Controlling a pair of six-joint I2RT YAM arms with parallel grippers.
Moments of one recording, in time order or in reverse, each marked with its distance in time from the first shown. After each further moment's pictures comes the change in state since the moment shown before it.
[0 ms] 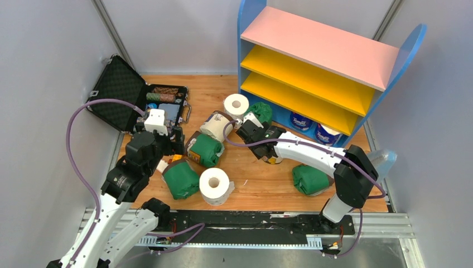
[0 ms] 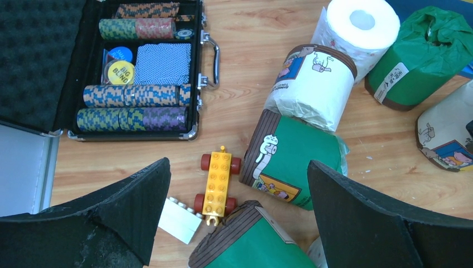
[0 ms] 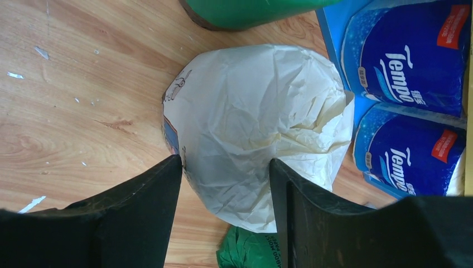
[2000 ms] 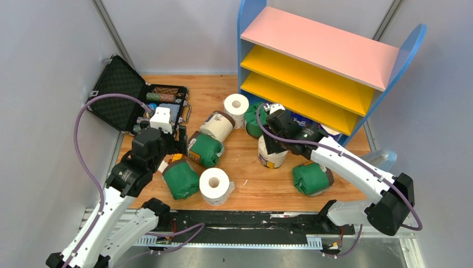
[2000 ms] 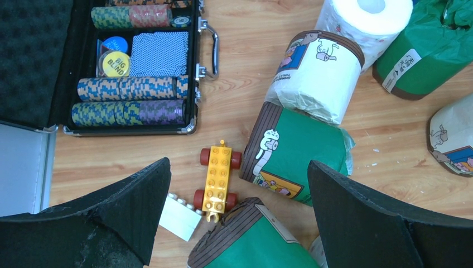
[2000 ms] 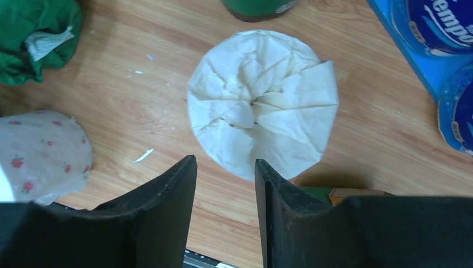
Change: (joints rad) left arm -0.012 0.053 0.000 0.000 -0.008 0.000; right arm -0.145 -0.338 -0.073 -0.024 -0.338 0.195
